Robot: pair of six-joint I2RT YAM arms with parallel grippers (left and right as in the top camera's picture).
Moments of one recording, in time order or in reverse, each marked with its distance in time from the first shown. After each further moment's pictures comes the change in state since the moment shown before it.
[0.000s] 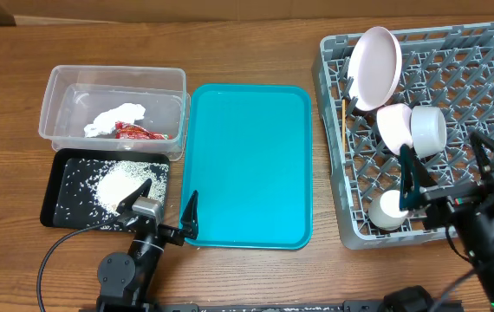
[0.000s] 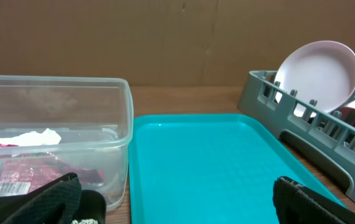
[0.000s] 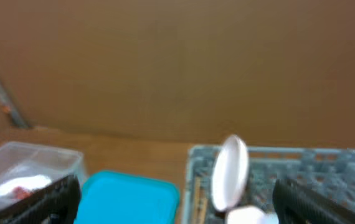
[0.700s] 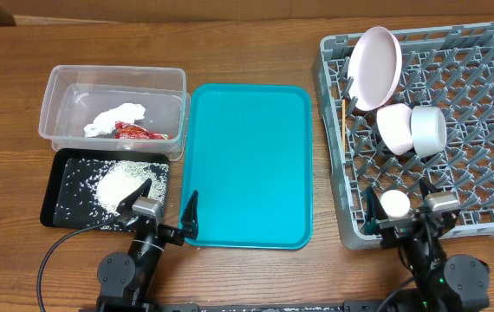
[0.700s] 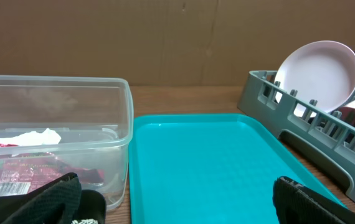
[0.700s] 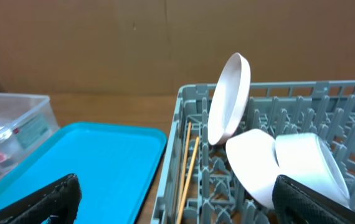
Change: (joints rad) left arm 0.000 0.000 0.000 0.000 0.000 0.000; right arm -0.119 -0.552 -0.838 0.285 -0.111 -0.013
